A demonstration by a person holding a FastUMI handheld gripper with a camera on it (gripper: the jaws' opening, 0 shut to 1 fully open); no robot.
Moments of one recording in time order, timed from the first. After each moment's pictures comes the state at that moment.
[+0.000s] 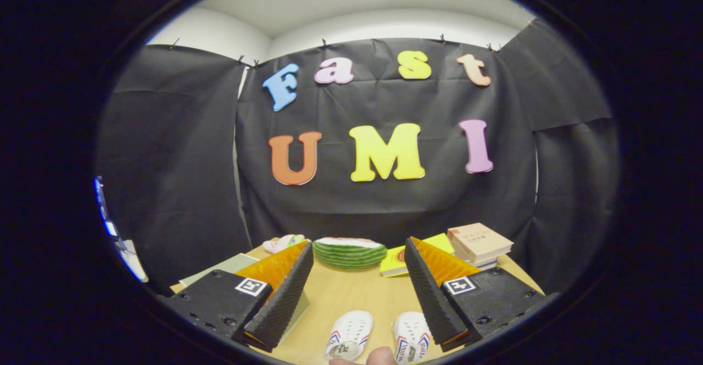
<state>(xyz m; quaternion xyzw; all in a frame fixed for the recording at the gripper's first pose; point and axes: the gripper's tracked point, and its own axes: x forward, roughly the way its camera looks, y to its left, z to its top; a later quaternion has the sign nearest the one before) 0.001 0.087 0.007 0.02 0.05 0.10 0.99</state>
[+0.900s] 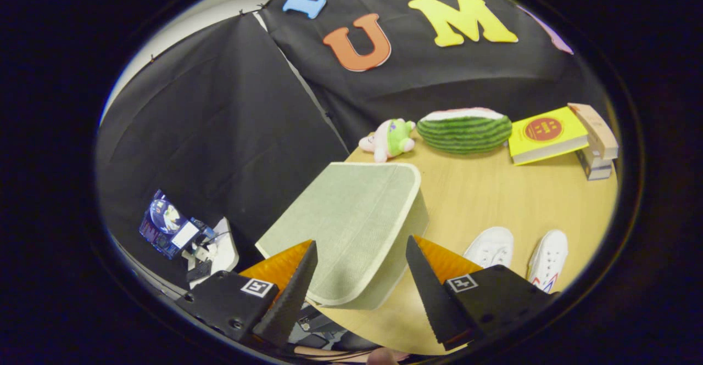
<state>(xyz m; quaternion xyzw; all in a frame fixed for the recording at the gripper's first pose) -0.004 0.235 -0.156 0.13 0.37 0.32 0.86</state>
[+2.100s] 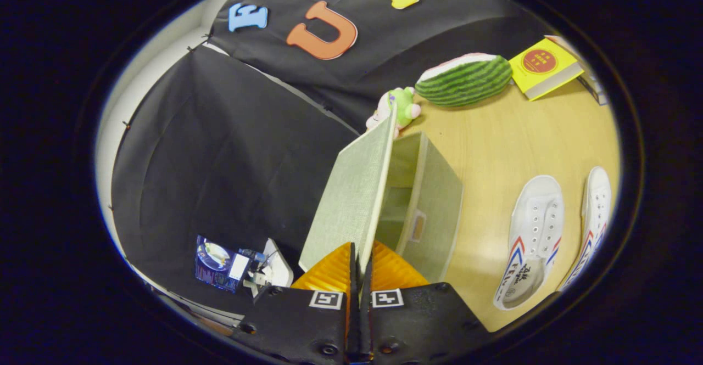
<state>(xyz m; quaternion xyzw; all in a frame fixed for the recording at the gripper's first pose) -0.009 0.266 -0.125 0.28 0.43 0.33 0.79</state>
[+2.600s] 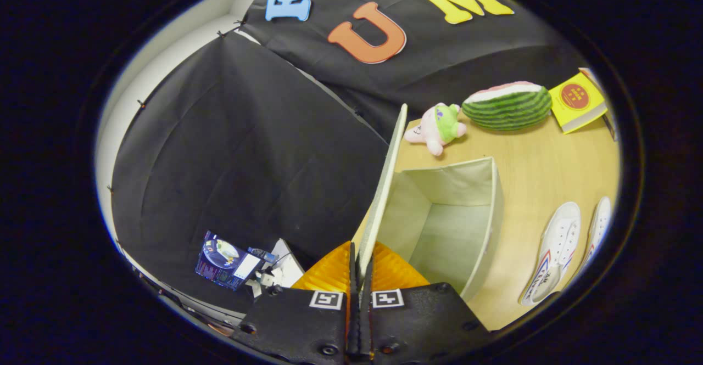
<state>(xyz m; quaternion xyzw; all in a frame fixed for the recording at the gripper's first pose) -0.025 0.354 -0.051 0.23 0.40 0.37 0.81</state>
